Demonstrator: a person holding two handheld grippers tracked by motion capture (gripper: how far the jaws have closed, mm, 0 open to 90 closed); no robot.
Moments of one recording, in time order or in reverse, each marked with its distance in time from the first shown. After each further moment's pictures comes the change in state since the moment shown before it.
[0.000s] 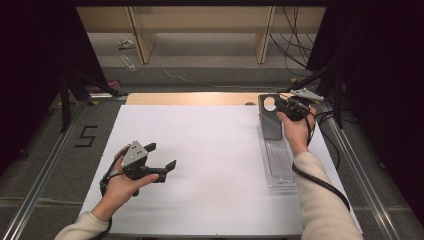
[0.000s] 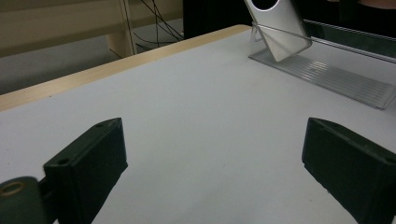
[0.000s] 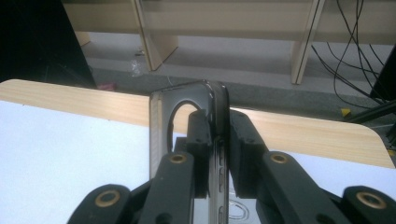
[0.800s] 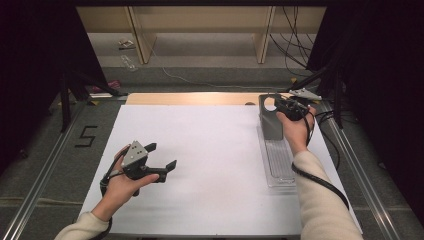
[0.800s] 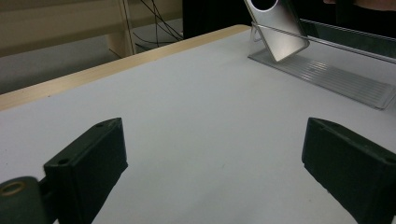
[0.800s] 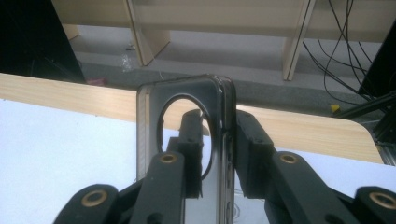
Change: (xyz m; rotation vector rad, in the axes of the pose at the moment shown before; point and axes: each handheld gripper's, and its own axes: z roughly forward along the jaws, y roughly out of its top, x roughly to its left) left arm 0.000 0.000 0.001 0.001 -0.002 -0.001; right arm -0.002 -0.002 0.006 0.021 -0.036 -0.015
